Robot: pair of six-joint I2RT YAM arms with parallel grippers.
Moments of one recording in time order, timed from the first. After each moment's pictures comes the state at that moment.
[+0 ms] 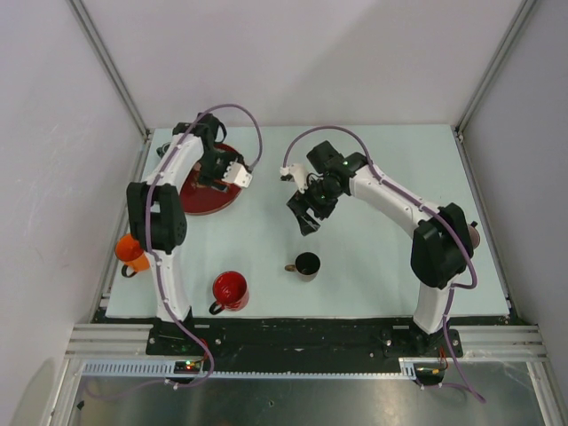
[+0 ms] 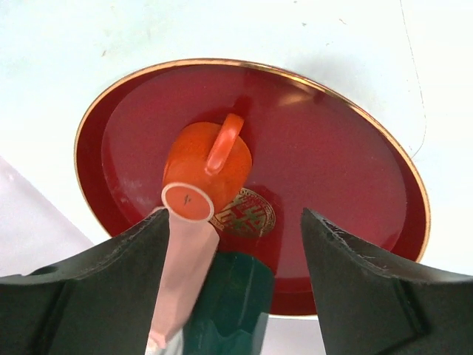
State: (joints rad) left arm -0.13 2.09 1.89 -1.12 0.23 1.82; right arm 0.64 1.86 1.62 -0.92 -0.41 -0.30
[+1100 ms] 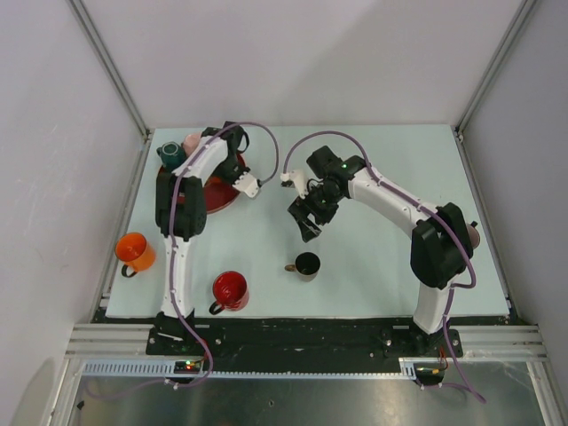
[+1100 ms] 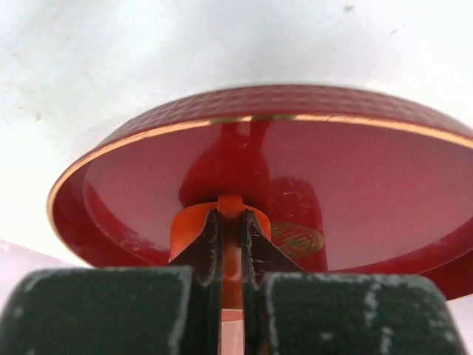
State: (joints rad) left arm -0.21 2.36 2.05 -1.13 -0.05 1.98; right arm 0.64 1.86 1.58 -0.94 -0.44 -0.30
